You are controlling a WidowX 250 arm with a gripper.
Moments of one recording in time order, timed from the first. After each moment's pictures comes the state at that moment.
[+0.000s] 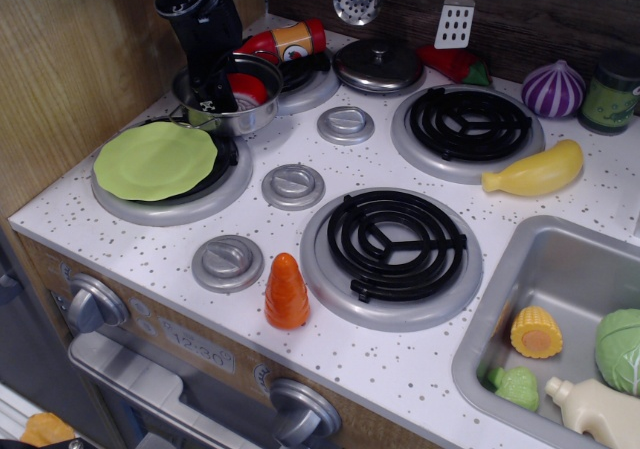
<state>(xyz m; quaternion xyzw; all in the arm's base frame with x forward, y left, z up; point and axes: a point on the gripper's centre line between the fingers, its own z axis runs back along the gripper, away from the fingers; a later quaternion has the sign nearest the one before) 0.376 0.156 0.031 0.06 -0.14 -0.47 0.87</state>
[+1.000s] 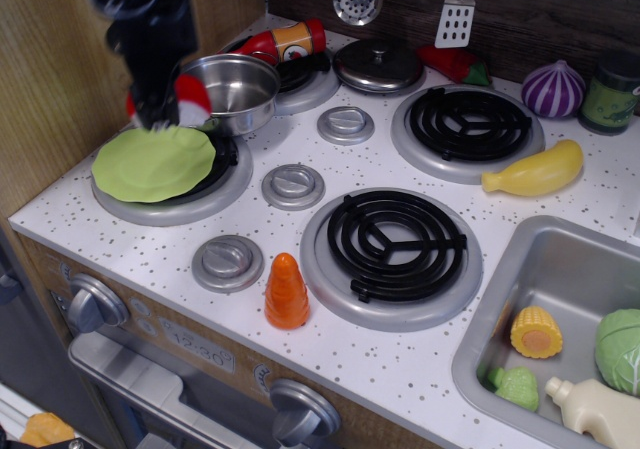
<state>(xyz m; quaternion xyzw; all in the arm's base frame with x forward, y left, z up) 0.272 0.135 0.081 0.17 -0.13 -0.33 0.92</state>
